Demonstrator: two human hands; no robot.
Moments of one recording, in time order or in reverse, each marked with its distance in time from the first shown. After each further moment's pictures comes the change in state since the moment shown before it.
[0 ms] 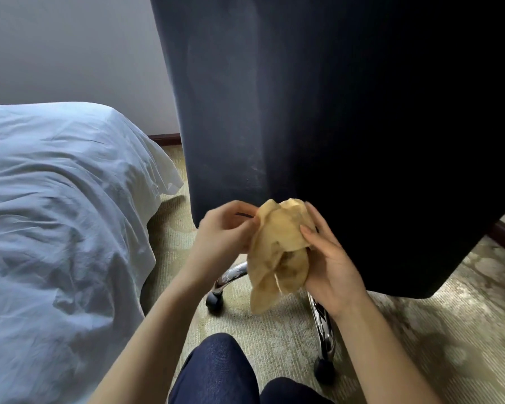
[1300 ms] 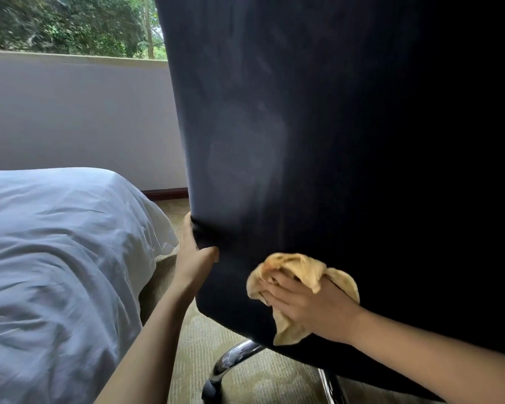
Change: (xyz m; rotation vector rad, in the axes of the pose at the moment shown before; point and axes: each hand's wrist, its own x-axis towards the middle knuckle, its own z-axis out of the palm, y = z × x) left_hand 0.136 -0.016 -0.072 0.060 0.232 0.073; right_hand 0.098 -0.033 0.018 2.712 0.642 1.161
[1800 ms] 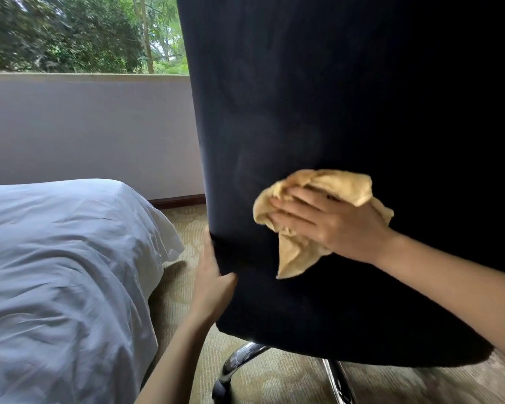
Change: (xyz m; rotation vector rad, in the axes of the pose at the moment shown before) left_hand -0.054 0.006 0.011 0.110 -0.070 0.114; right_hand 0.000 0.088 -0.051 -0.156 0.441 0.097
